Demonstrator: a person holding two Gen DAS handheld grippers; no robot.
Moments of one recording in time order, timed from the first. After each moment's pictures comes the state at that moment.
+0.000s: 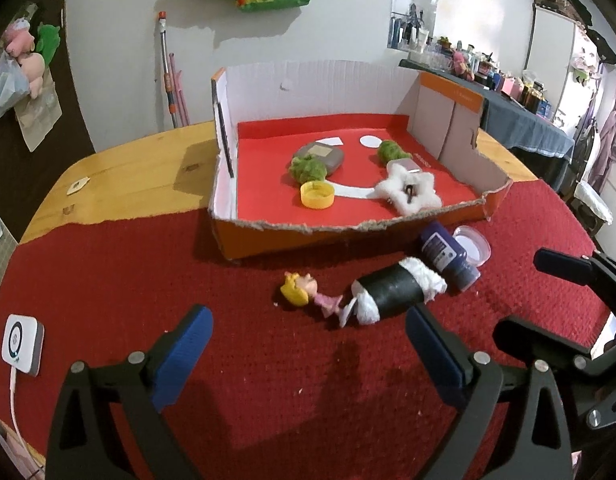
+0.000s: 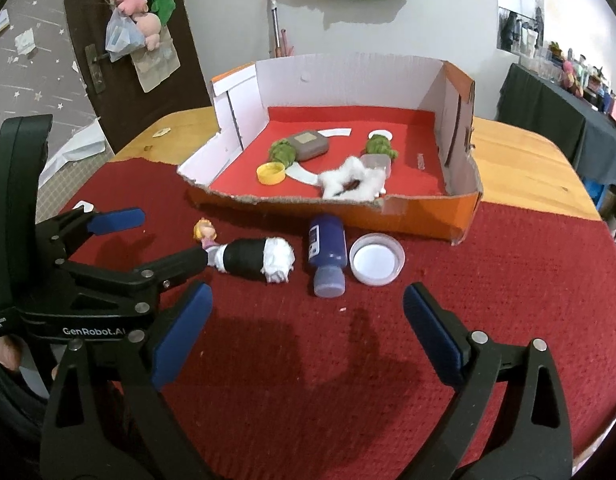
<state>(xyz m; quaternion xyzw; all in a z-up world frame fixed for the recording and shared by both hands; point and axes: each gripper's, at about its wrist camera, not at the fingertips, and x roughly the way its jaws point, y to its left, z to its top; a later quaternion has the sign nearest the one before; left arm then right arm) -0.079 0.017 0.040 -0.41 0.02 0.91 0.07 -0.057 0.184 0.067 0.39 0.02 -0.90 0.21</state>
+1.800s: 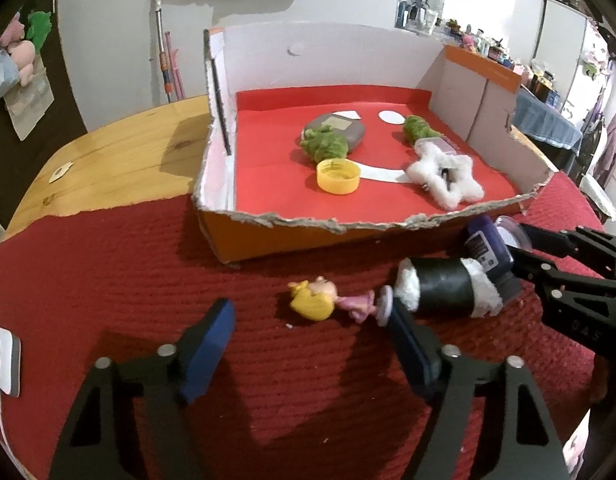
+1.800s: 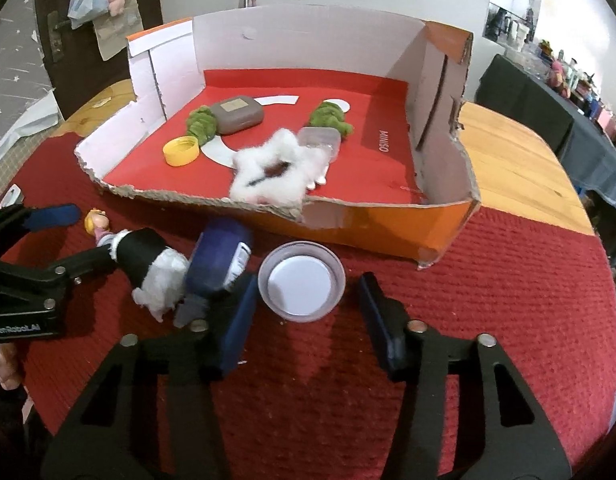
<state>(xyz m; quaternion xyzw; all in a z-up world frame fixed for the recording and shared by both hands) -0.112 0.009 0.014 -0.44 0.02 0.89 0.08 -0.124 0.193 0.029 0.43 0.07 -0.89 0.15</state>
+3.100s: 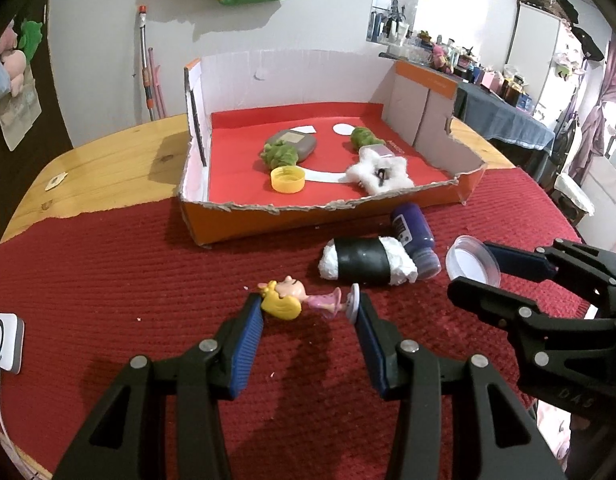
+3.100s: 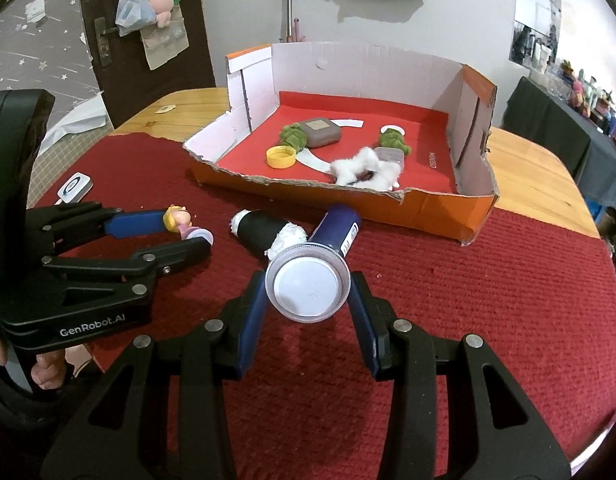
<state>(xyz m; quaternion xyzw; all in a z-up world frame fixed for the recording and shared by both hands) -0.071 0.022 0.037 -0.42 0.02 0.90 0.12 -0.057 0.168 0.060 0.40 0.07 -0.89 0.21</state>
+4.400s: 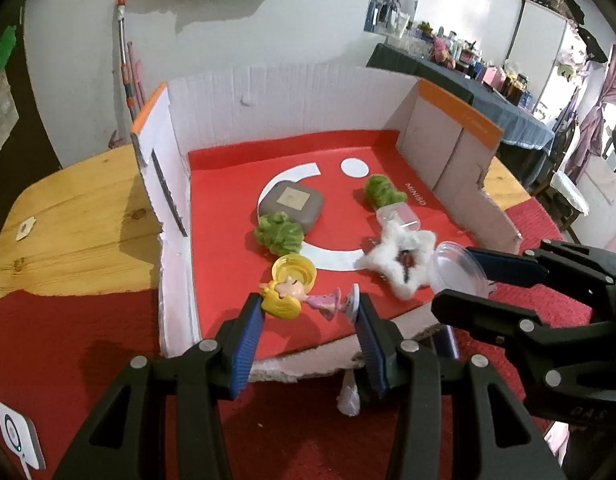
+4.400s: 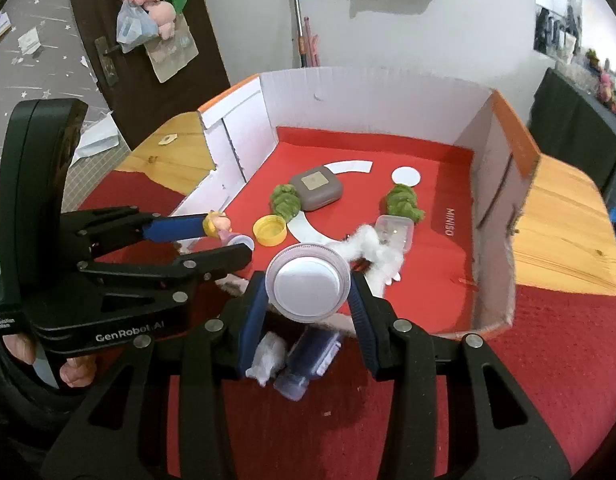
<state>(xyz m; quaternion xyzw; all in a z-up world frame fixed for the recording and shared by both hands) -0.172 0.027 0.056 -0.46 0.02 0.88 0.14 -0.150 0.164 0.088 0.43 0.03 -0.86 0.26</state>
